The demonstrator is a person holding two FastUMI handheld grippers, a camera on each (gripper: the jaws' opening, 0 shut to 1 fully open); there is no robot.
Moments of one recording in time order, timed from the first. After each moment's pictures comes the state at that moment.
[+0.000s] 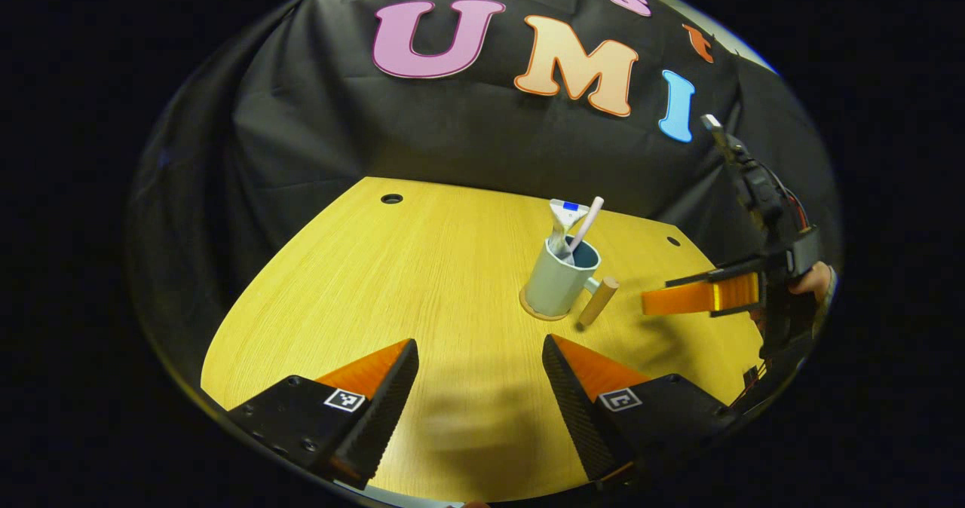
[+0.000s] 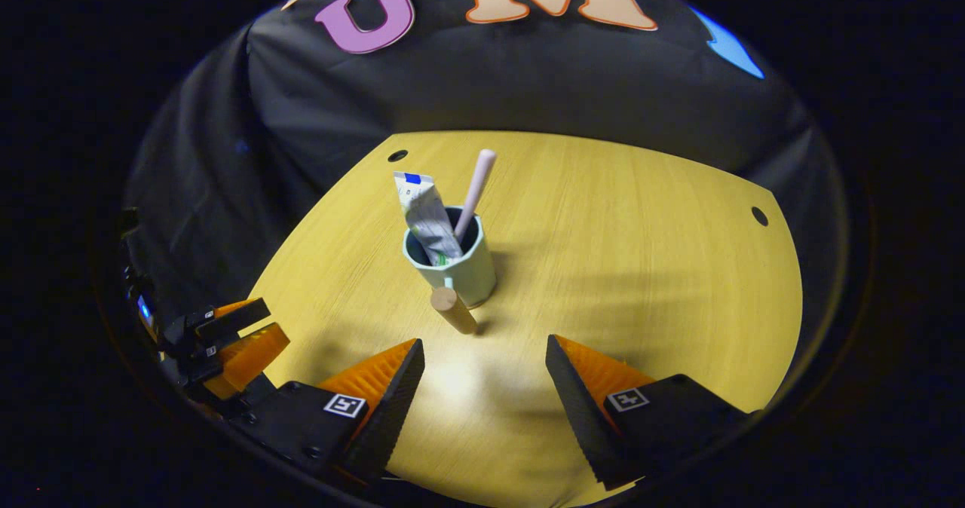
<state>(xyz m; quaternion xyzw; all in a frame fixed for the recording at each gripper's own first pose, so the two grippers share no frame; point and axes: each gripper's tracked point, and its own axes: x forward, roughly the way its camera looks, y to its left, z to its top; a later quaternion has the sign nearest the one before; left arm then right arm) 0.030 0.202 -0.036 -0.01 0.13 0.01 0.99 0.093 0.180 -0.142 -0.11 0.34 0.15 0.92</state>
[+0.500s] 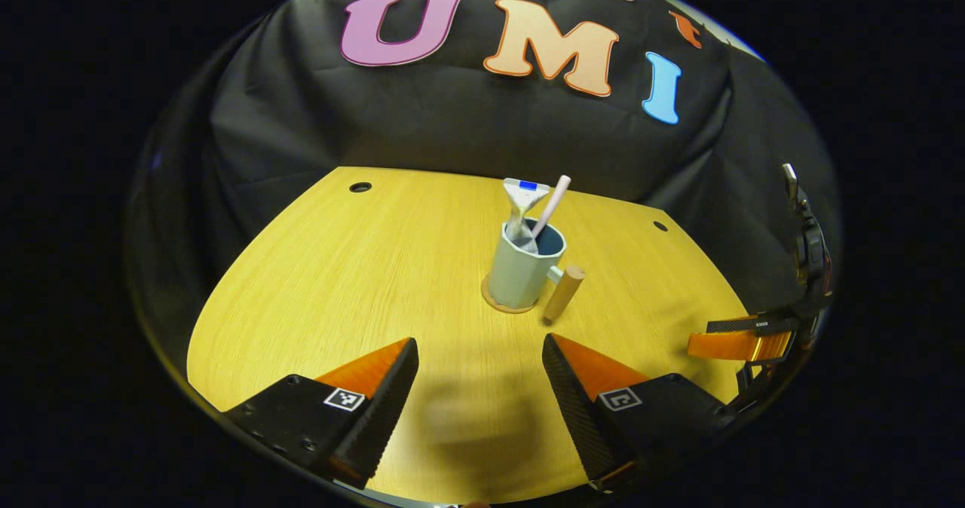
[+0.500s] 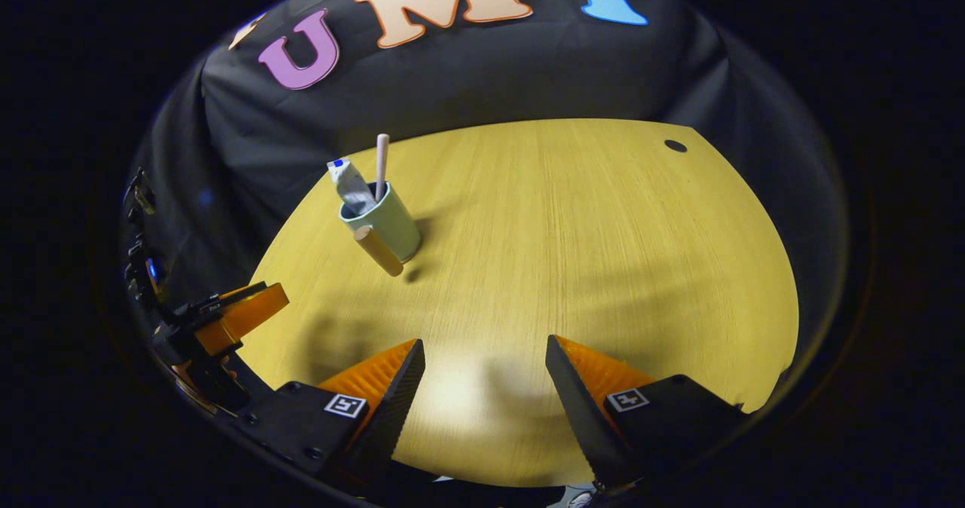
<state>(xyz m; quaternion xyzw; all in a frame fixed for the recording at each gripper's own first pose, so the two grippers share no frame) 0.042 0.167 -0.049 0.00 0.16 -0.01 0.99 0.033 0.073 -0.155 -0.03 0.33 0.06 0.94</state>
